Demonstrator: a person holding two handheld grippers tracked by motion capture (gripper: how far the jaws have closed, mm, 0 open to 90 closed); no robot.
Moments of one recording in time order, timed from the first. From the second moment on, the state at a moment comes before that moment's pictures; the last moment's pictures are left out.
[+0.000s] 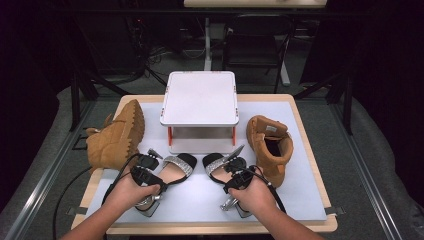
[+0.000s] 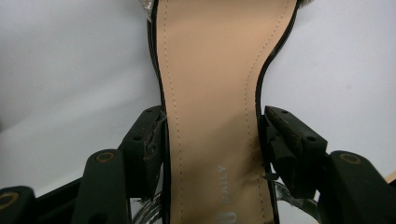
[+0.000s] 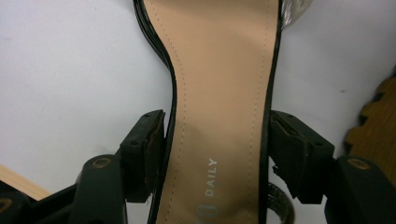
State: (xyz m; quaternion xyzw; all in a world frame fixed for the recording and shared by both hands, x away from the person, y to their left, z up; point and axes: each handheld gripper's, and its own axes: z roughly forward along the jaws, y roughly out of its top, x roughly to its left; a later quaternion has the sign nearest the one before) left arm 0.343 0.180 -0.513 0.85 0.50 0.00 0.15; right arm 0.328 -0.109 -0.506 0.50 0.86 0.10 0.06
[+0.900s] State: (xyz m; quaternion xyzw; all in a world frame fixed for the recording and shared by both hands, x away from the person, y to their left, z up) left arm 0.327 0.190 -0.518 0.83 0.51 0.03 0.20; right arm 0.310 -0.118 -0.514 0.51 0.84 0.15 0.08
